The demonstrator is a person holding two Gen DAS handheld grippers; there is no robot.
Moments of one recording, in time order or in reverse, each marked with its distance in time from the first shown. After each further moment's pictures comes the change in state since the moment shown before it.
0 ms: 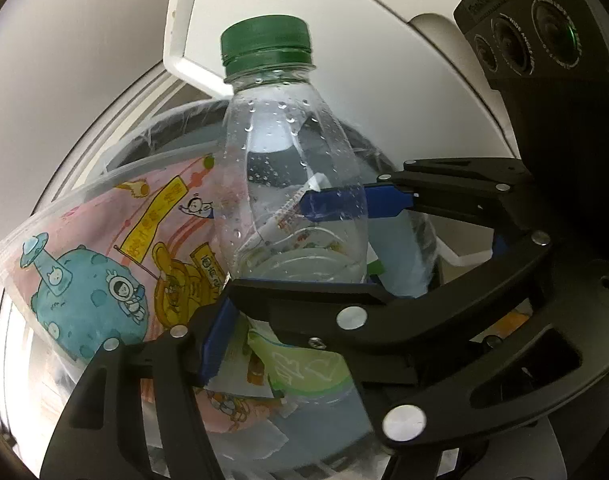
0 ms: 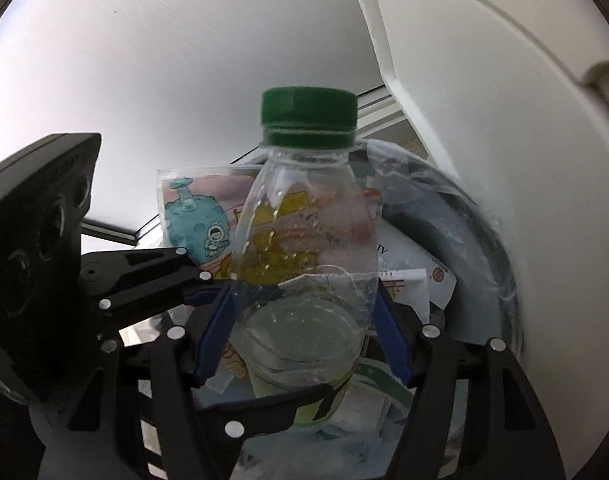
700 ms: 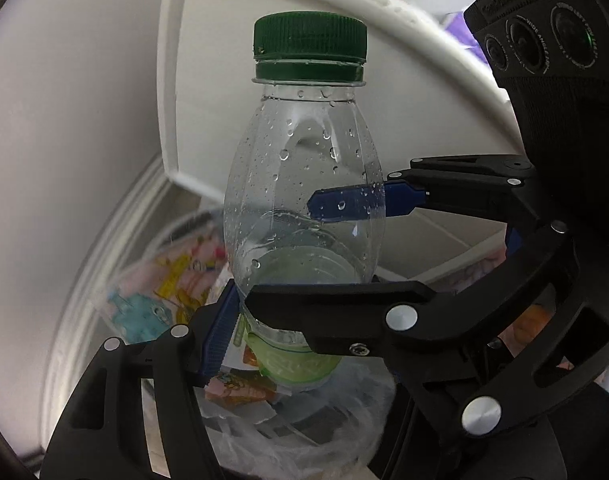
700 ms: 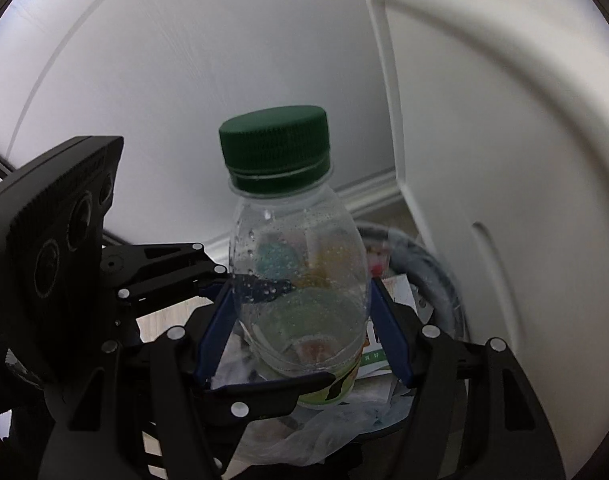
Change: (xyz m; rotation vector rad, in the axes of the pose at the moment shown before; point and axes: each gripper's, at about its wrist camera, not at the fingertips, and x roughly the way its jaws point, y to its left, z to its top) left arm -0.090 -0.058 -0.016 0.121 -0.161 0.043; right arm -0.113 0.044 -0.019 -0.091 -0.180 -0.025
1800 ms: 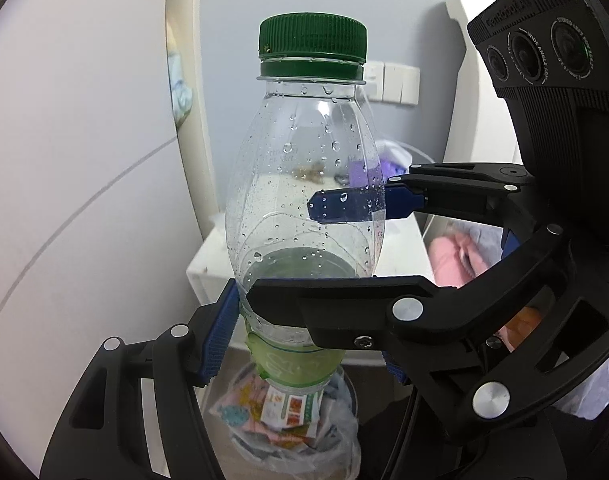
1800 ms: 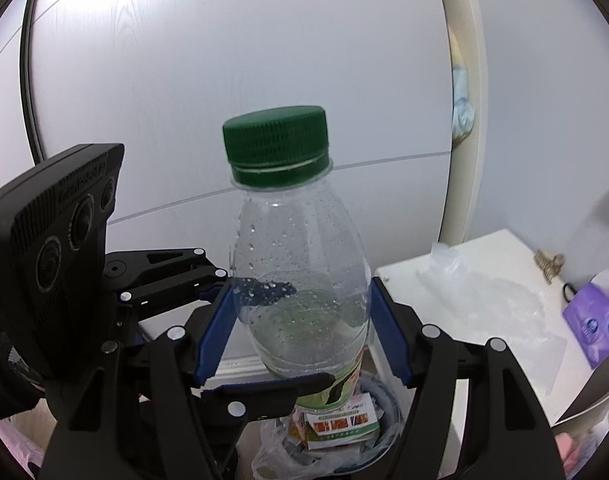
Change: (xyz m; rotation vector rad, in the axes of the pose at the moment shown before) left arm -0.221 -0.147 0.041 0.375 -0.398 0.169; right arm -0.255 0.132 -0.019 -0.169 -0.538 -0.132
